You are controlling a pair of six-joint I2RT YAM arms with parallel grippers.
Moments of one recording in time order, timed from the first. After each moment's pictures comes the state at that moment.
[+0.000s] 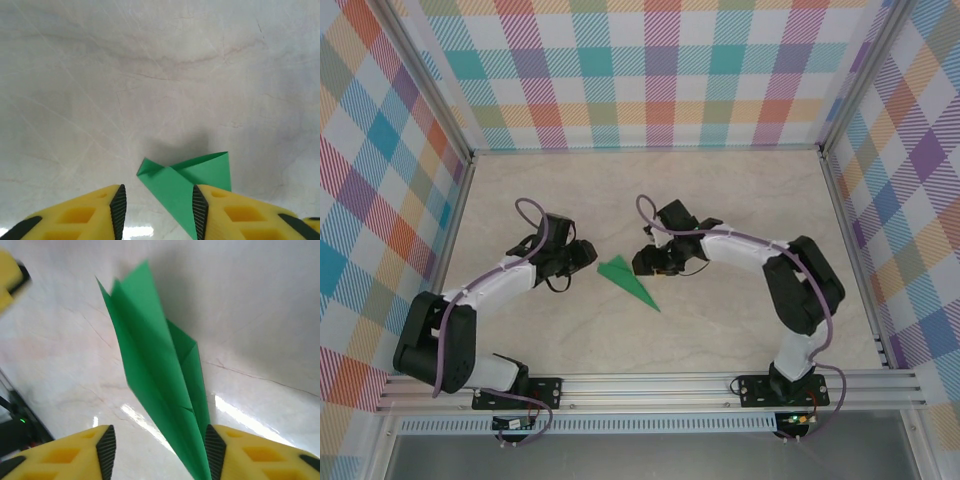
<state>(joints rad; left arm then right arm) -0.36 1.38 0.77 -0.33 0.11 -0.80 0.65 1.77 1.16 -0.45 -0.50 0.50</state>
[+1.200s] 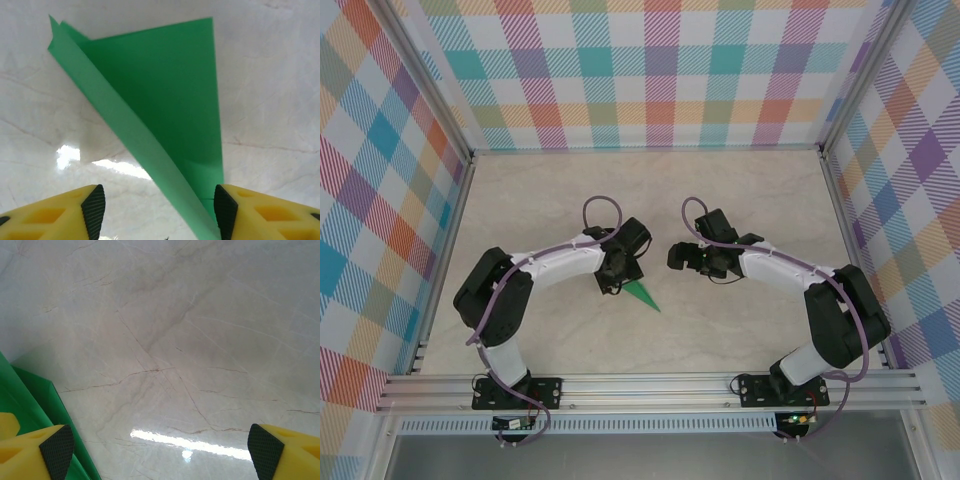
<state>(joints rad) -0.76 1.76 1.18 -0.77 -0.09 -1.16 0.54 1.52 0.89 -0.40 -0.14 0.63</state>
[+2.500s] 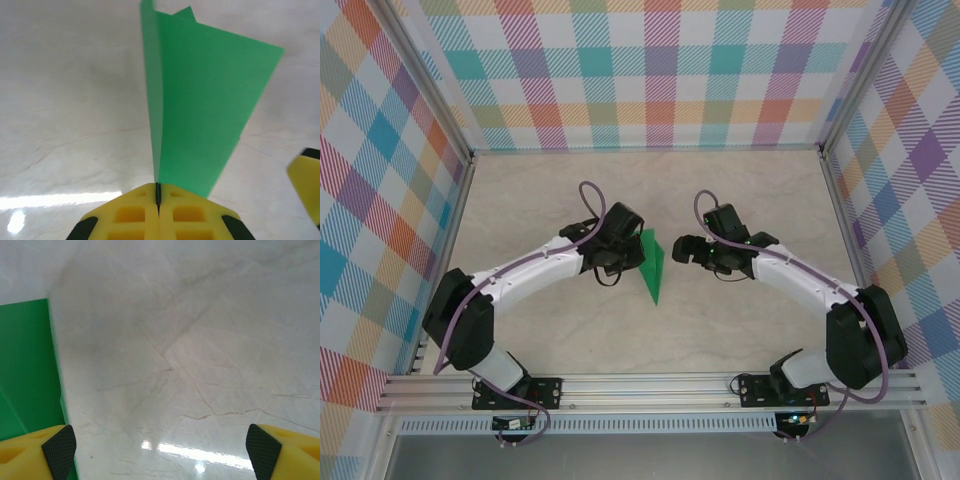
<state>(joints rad) -0.74 1.57 1.18 -0.59 0.02 -0.95 0.52 1.39 0.91 -0.48 -0.12 0.68</state>
